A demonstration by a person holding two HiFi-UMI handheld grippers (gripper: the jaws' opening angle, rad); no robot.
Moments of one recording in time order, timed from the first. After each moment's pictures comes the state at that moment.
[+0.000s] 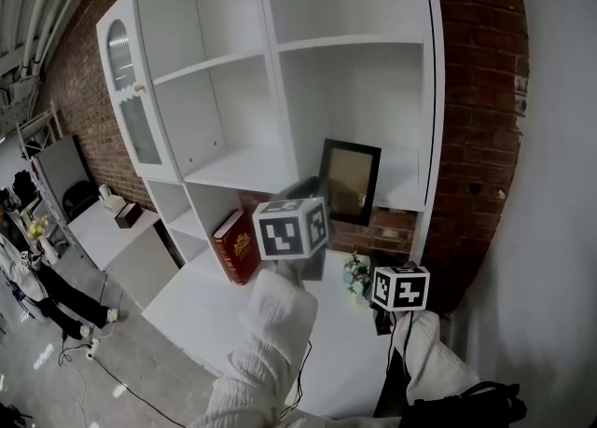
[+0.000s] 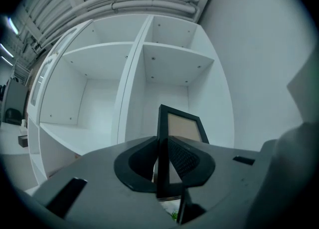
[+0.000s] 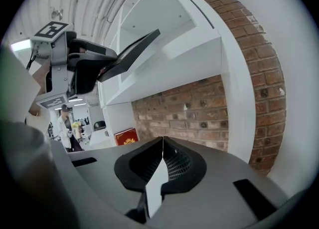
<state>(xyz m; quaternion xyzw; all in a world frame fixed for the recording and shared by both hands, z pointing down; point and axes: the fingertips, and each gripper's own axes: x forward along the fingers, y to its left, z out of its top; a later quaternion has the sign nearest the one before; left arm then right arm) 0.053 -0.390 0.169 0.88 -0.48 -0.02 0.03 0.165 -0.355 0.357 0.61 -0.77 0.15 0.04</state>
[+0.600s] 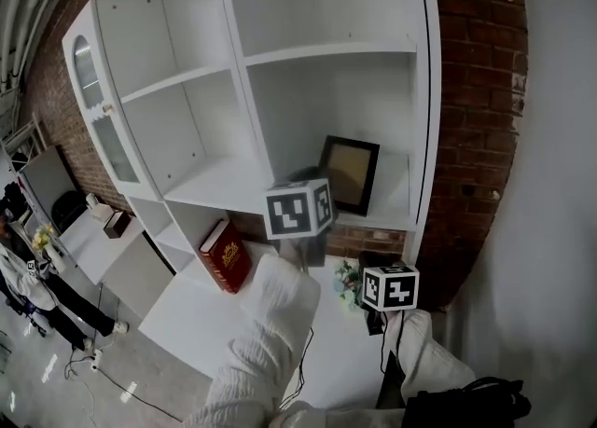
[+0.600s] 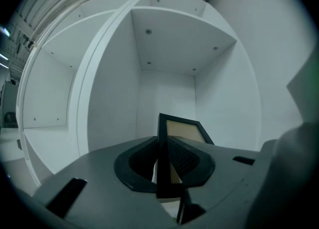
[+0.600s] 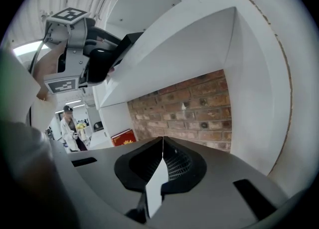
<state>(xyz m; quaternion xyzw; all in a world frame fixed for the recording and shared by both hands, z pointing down) 0.097 -0.461 0.147 0.87 -0.48 0.03 0.06 0.172 -0.395 0.348 0.61 -0.77 0.18 0.05</state>
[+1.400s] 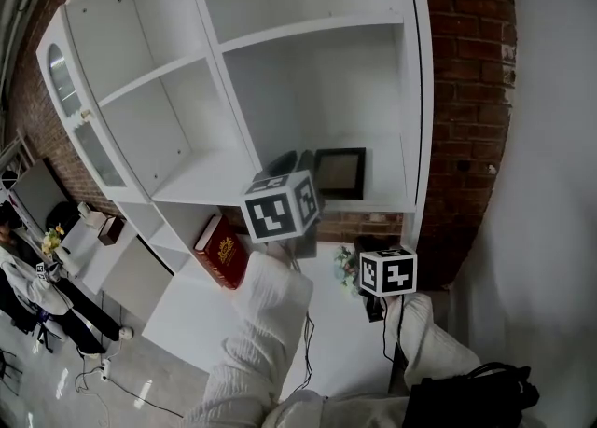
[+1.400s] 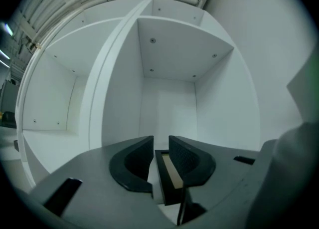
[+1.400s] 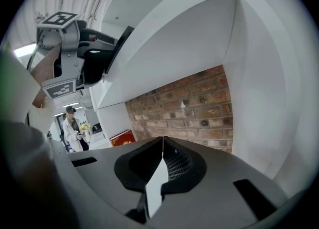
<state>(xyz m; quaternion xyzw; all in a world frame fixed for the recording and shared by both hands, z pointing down) 0.088 -0.462 0.140 0.88 -0.48 0.00 0.03 0.170 -0.403 0.353 0.62 -0.76 0.20 0.04</state>
